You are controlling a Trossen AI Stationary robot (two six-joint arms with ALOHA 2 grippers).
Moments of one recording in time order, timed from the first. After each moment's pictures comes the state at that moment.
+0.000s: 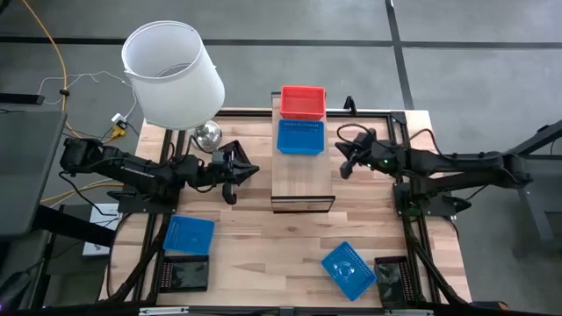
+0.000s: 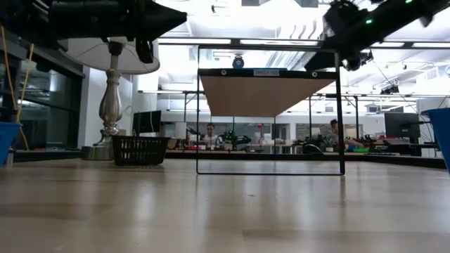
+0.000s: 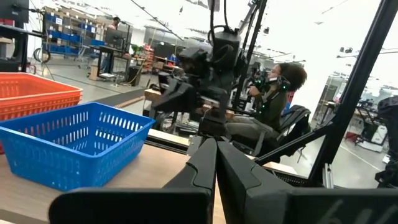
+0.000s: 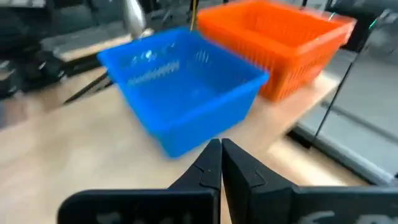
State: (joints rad) left arm 0.09 1.14 0.35 0.94 -0.16 -0.21; right arm -0.11 0.86 0.57 -0.10 0.45 0.24
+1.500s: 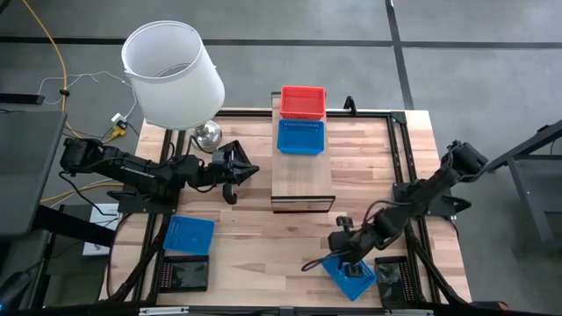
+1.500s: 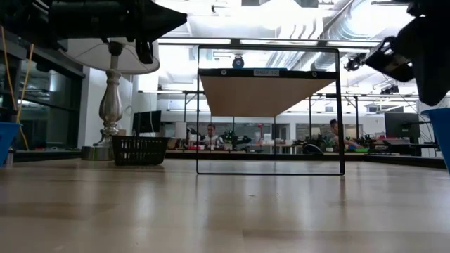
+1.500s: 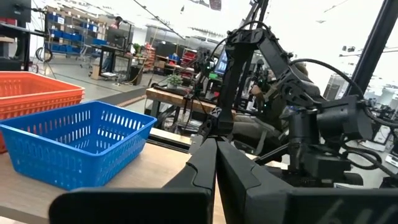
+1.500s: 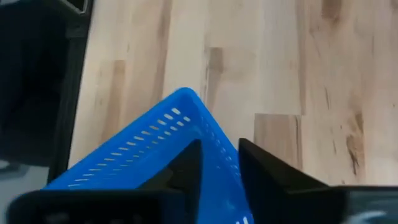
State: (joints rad) left arm 0.09 1.14 0.35 0.93 -0.16 -0.21; right arm 0.64 1.53 0.92 -0.41 0.11 0.56
